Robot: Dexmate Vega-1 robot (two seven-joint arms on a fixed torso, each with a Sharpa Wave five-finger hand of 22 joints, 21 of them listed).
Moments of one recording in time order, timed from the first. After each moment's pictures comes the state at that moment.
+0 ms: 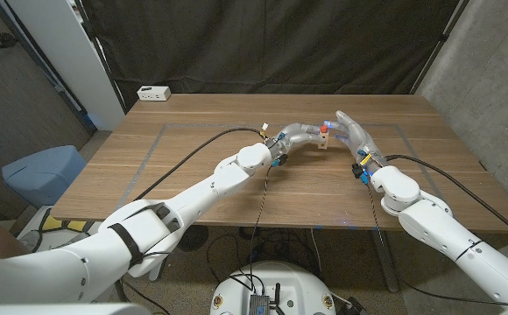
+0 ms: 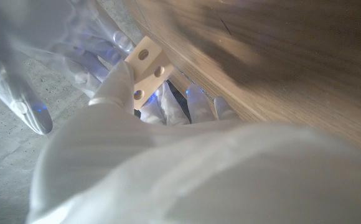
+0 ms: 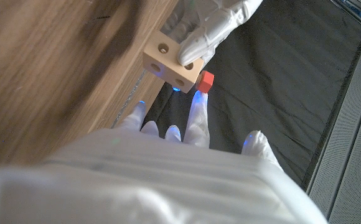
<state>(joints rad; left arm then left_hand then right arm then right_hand) 0.45 0.16 0.83 -1.00 -0.17 -0.22 -0.08 0.89 0.07 0.36 -0.18 0.27 0.84 -0.18 0.20 0.20 0.87 -0.18 0.22 0.46 0.44 -0.04 0.20 0.18 0.16 0.12 0.21 0.18 -1.11 -0.72 -0.32 -1.82 0.48 0.05 -0.24 0.08 0.07 0.31 -0.10 0.20 0.63 -0.04 0.18 0.18 -0.08 -0.05 0.17 0.18 -0.16 0.12 0.18 0.20 0.12 0.14 0.18 0.17</state>
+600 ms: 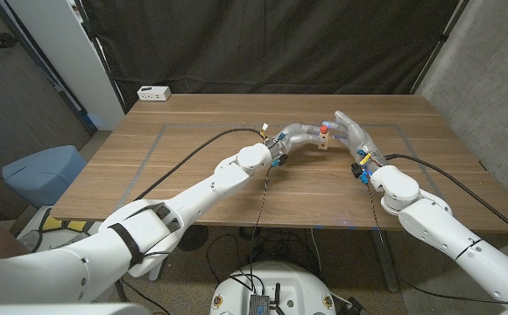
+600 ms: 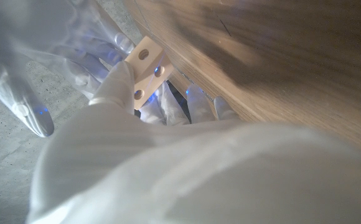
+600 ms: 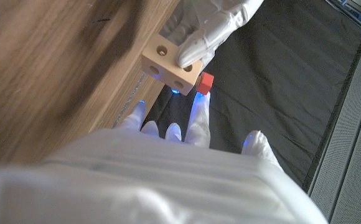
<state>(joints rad) 0.45 0.16 0.83 -1.00 -0.17 -0.22 -0.08 0.89 0.07 0.36 -0.18 0.27 0.84 -0.18 0.20 0.20 0.87 -0.18 0.22 0.46 0.44 -0.04 0.20 0.18 0.16 0.12 0.21 0.18 -1.11 -0.72 -0.32 -1.82 0.48 0.04 -0.23 0.08 0.07 0.31 -0.10 0.20 0.71 -0.04 0.21 0.18 -0.05 -0.06 0.19 0.18 -0.15 0.11 0.19 0.20 0.12 0.14 0.18 0.17</state>
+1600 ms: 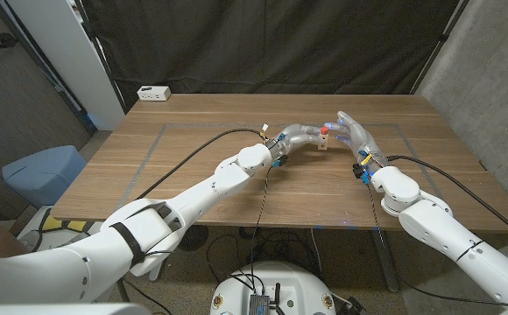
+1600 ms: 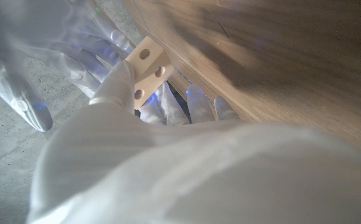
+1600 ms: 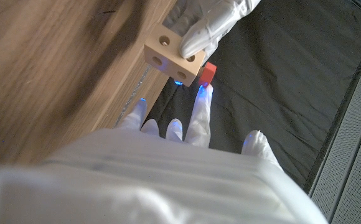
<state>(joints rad) 0.45 0.15 0.83 -0.97 -0.17 -0.22 -0.08 0.89 0.07 0.36 -0.18 0.27 0.84 -0.18 0.20 0.20 0.87 -0.18 0.22 0.46 0.44 -0.04 0.20 0.18 0.16 0.12 0.21 0.18 -1.12 -0.72 -0.32 -1.84 0.48 0.03 -0.27 0.08 0.07 0.32 -0.10 0.20 0.80 -0.02 0.22 0.18 0.02 -0.06 0.20 0.18 -0.11 0.10 0.21 0.19 0.16 0.14 0.19 0.17</state>
